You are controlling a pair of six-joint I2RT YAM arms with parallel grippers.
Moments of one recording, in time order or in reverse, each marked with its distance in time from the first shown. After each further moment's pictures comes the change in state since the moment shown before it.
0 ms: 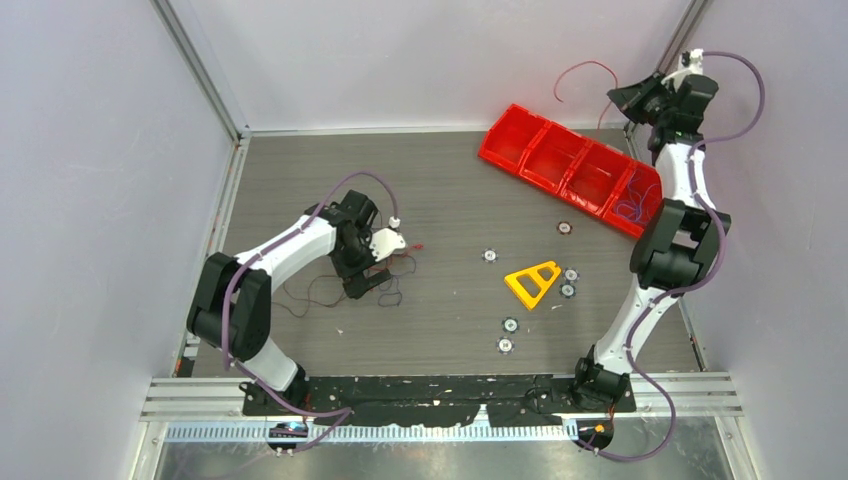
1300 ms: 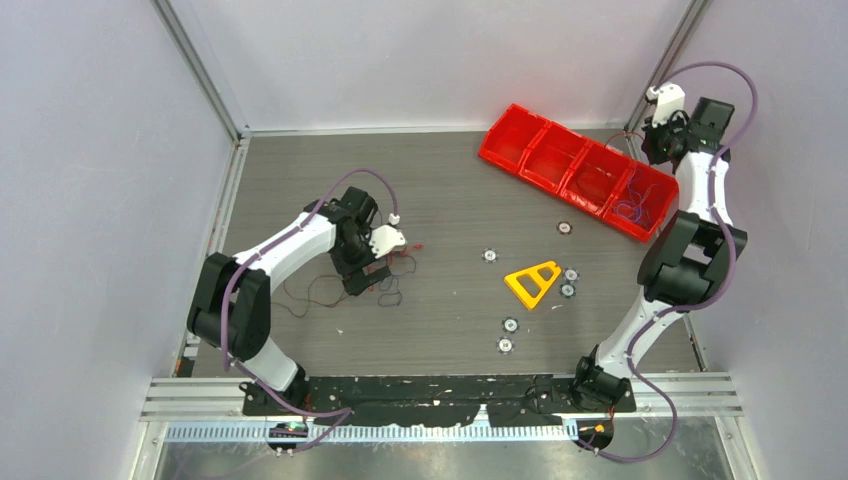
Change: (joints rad) left arm 0.002 -0.003 0.031 -0.036 -0.020 -0.006; right arm -0.108 -0.144 -0.158 -0.420 0.131 -1.213
